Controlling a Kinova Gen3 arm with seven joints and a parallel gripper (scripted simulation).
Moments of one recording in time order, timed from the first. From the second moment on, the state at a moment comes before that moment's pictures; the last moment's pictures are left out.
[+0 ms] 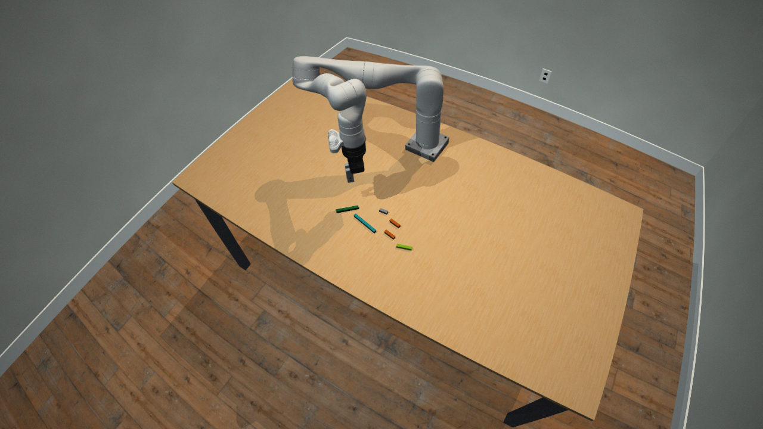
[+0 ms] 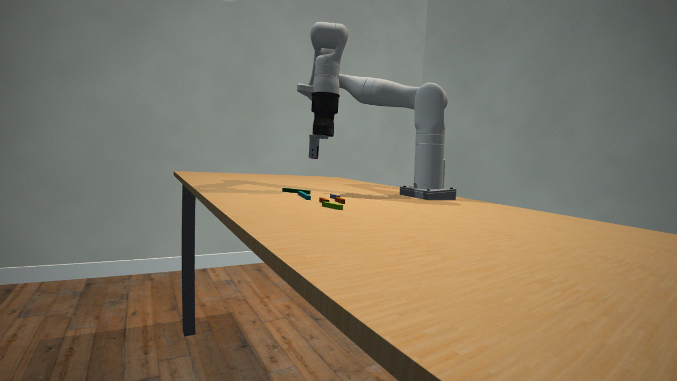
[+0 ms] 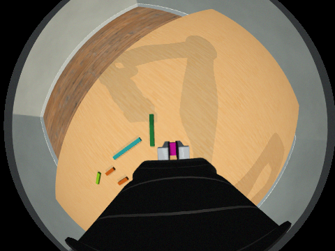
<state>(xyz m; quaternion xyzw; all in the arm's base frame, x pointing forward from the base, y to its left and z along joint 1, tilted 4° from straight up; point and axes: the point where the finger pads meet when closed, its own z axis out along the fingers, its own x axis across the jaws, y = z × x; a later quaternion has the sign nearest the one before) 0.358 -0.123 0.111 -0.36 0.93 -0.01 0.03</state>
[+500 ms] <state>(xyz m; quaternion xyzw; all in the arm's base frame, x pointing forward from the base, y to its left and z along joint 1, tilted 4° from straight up) 0.338 -0.038 0.110 -0.26 0.97 -0.01 0.03</state>
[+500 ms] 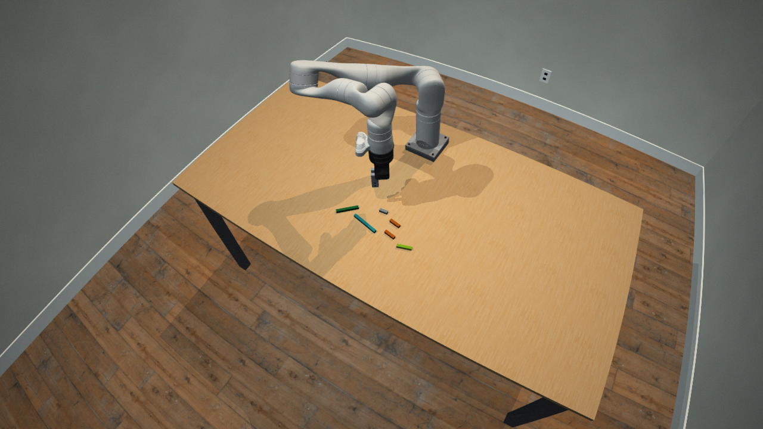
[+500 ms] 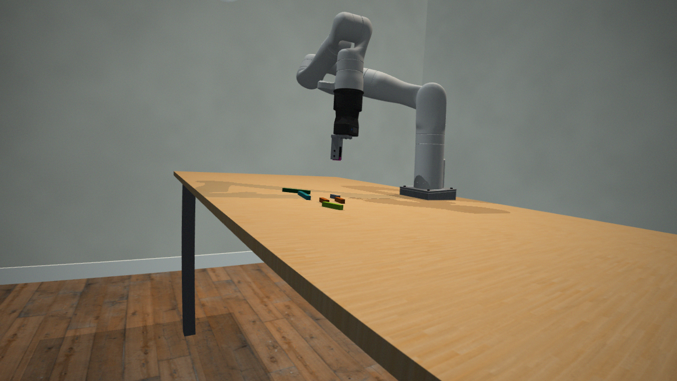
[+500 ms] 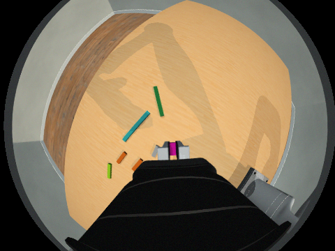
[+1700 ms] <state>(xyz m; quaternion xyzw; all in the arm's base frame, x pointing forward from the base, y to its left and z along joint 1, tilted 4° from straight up) 0.310 0.022 0.111 -0.19 0.98 -0.01 0.03</state>
